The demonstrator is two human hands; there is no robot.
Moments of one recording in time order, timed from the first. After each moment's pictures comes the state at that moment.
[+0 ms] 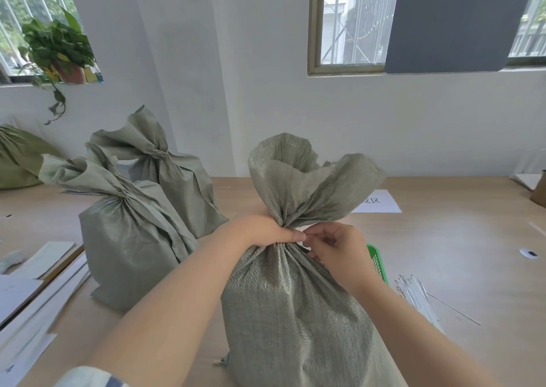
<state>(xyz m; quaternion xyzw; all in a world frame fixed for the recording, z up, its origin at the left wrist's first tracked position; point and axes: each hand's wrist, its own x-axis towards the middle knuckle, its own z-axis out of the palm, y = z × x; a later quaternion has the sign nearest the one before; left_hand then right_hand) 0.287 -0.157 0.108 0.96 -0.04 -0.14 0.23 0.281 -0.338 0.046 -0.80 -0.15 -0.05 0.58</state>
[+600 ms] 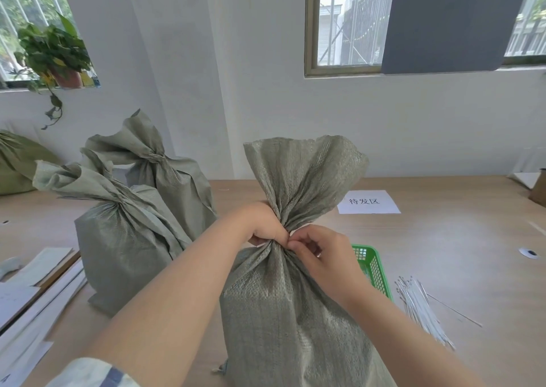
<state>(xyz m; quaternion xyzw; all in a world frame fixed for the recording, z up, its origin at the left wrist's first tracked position) 0.301 -0.173 0.129 0.93 0.08 -0.21 0.28 0.276 -0.328 0.046 -0.81 -0.28 -0.17 0.48</state>
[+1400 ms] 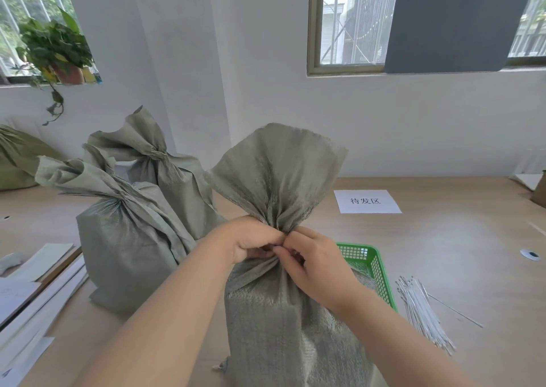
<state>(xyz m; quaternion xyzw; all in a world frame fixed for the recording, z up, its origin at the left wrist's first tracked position) 0.280 -0.151 0.093 0.77 0.07 -0.19 0.60 0.272 -0.309 0.043 -0.81 -0.39 -0.25 0.37</state>
